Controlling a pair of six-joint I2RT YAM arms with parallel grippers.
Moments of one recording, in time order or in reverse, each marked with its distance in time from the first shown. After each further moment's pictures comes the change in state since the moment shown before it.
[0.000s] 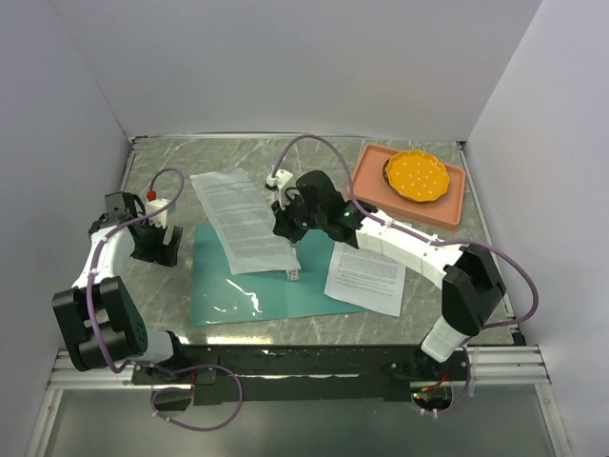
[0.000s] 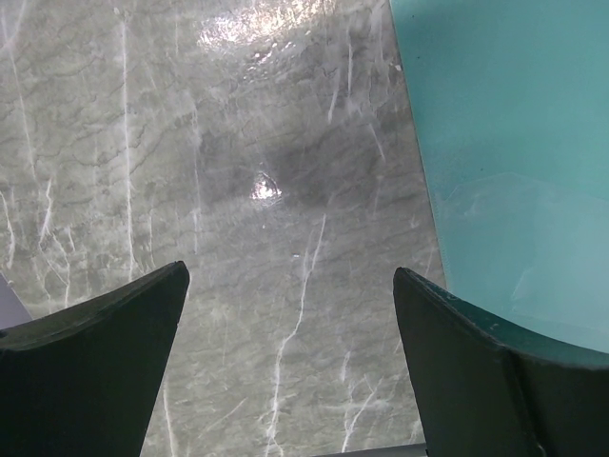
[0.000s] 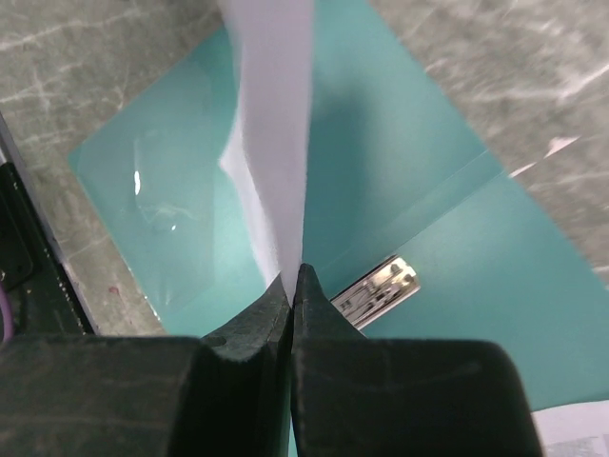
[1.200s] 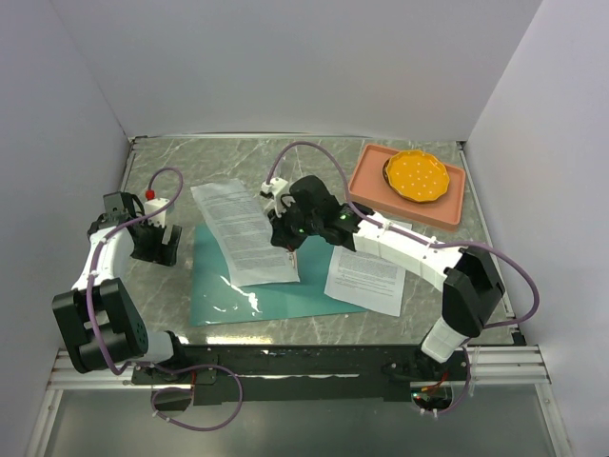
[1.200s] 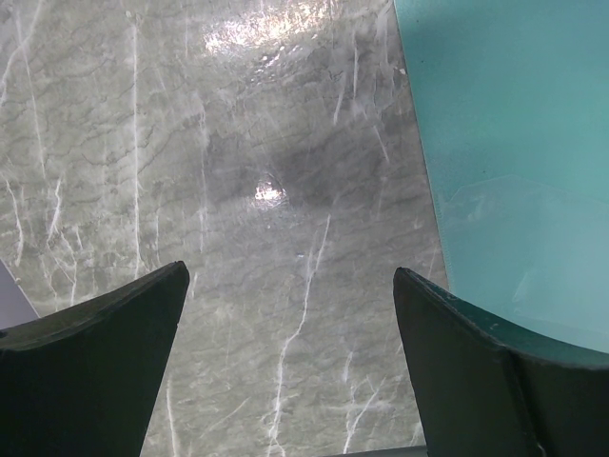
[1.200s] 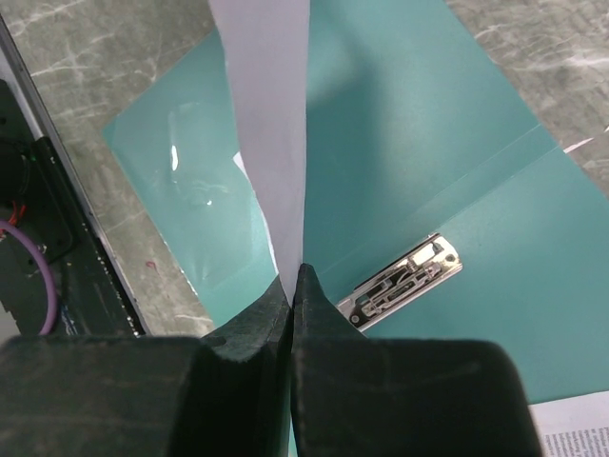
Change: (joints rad) left arm 0.007 -0.010 0.000 0.004 0.002 0.000; right arm 0.046 -0.003 0.030 -0.092 -0.006 0.039
